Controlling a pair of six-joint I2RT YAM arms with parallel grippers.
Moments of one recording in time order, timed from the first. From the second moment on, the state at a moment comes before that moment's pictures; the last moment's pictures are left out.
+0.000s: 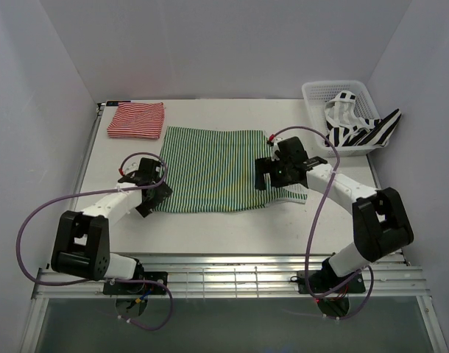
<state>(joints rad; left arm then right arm) -0.22 1.36 0.73 -0.53 -0.26 -0.93 0.45 1.59 1.00 -0.36 -0.20 0.20</state>
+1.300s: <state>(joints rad) -0.18 1.52 0.78 -0.37 -0.20 -0.91 0.52 1.62 1.02 -0.41 -0.05 0.23</state>
